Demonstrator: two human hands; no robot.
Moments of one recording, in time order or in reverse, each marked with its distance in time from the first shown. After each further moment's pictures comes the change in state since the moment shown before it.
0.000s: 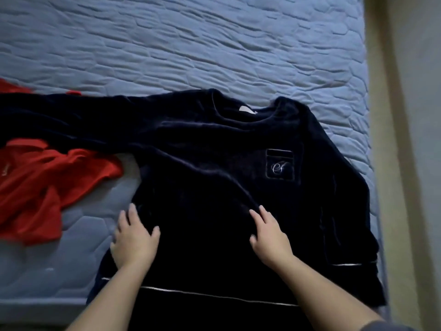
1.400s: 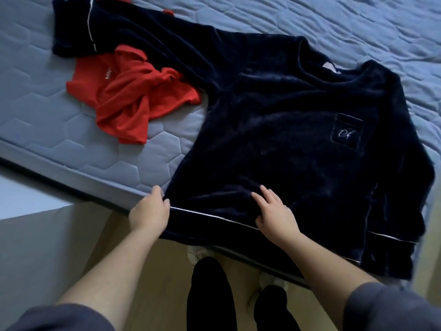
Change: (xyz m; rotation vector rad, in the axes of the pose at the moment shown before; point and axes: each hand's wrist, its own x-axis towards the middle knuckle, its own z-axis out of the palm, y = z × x) left_hand -0.061 -0.154 -0.005 0.038 -0.045 -0.079; right_hand -0.071 -0.069 0.070 -0.258 -0.100 -0.348
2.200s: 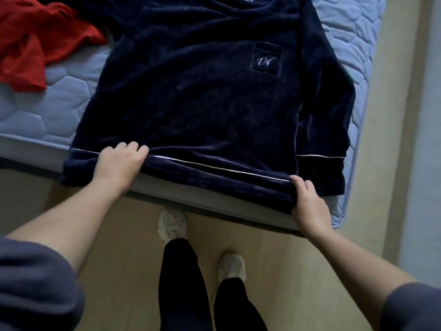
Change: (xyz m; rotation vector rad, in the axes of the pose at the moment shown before) left_hand -0.089 0.088 0.062 0.666 0.291 0.732; right_hand -0.166 0.219 0.079 0.087 0.346 0.370
